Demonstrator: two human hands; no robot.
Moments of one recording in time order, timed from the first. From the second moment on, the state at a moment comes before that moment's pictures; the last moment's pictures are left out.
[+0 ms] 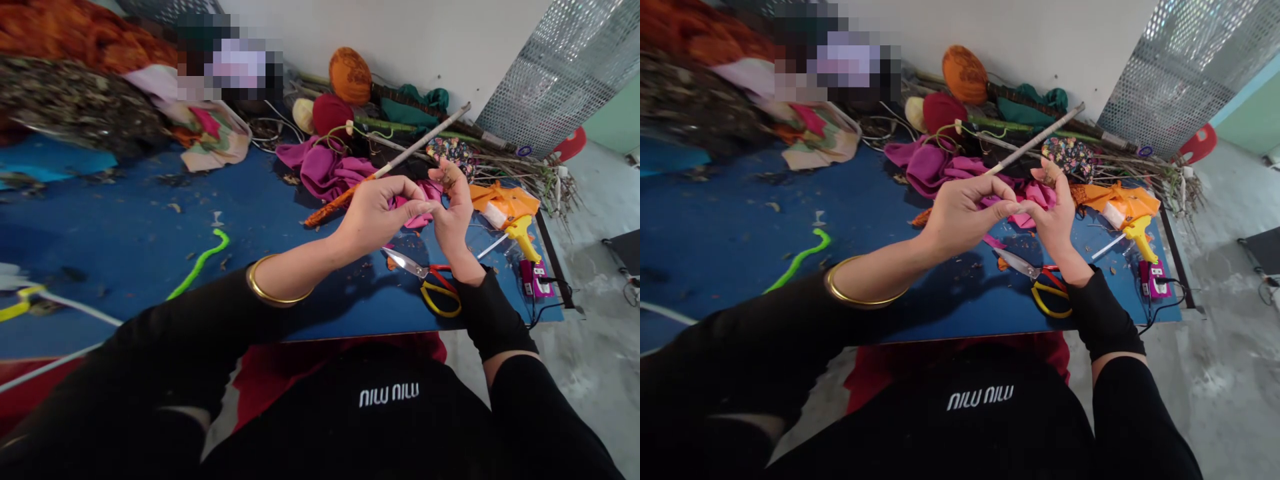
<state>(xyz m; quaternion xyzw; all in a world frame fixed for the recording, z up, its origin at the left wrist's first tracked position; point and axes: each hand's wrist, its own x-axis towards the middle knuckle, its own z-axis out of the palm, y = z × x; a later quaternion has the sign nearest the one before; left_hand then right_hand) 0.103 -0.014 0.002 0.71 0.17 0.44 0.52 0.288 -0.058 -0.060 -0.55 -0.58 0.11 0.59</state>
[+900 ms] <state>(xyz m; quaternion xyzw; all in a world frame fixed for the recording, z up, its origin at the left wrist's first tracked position) 0.110 -0.009 -0.007 0.61 0.13 0.47 0.63 0.302 -0.046 -0.065 -0.50 -0.54 0.14 0.66</state>
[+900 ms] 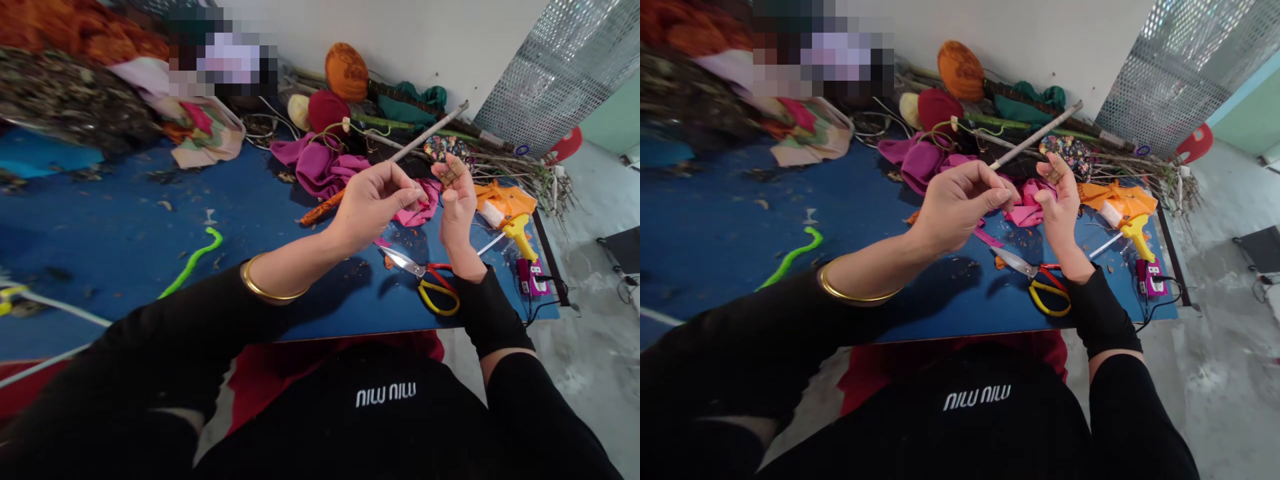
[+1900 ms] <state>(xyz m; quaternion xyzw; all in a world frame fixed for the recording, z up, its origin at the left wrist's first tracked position) 0.108 0.001 0.002 0.71 0.21 0.30 0.60 0.281 -0.060 -0.052 -0.53 -0.60 0.06 0.59</state>
